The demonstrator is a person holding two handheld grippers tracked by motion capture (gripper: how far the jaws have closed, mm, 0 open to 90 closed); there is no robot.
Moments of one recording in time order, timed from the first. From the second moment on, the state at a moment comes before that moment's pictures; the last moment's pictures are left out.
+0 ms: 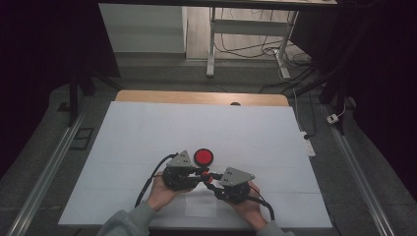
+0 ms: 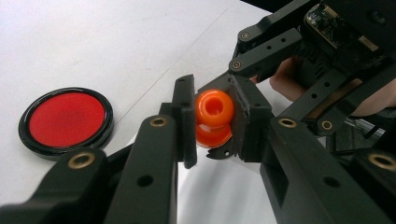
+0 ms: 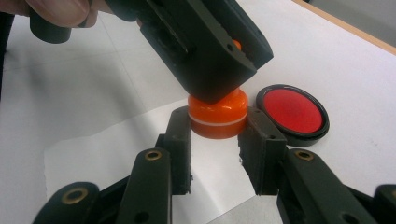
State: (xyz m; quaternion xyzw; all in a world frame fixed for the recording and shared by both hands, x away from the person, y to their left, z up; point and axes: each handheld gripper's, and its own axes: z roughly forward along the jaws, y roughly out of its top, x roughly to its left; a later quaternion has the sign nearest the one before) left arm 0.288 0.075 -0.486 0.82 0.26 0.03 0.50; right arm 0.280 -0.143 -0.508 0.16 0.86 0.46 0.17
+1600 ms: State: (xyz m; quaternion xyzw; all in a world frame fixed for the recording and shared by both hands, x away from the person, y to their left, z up) left arm 0.286 0.087 -0.475 0.80 0.28 0.05 0.53; right arm 0.284 -0.147 -0.511 0.16 0.87 0.45 0.16
